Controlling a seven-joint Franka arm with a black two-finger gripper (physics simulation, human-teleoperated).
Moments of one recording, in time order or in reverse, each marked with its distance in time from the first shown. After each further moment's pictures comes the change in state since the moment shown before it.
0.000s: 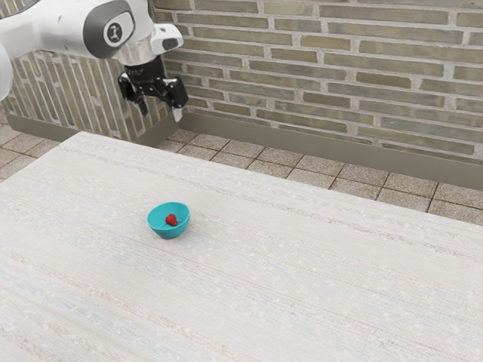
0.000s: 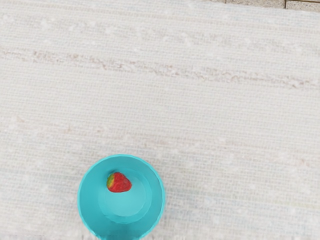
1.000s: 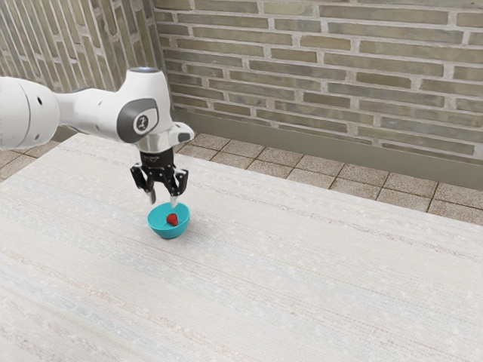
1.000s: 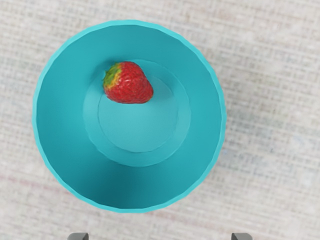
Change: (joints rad) arm 0.037 0.185 0.004 -0.239 0.036 0.140 -0.113
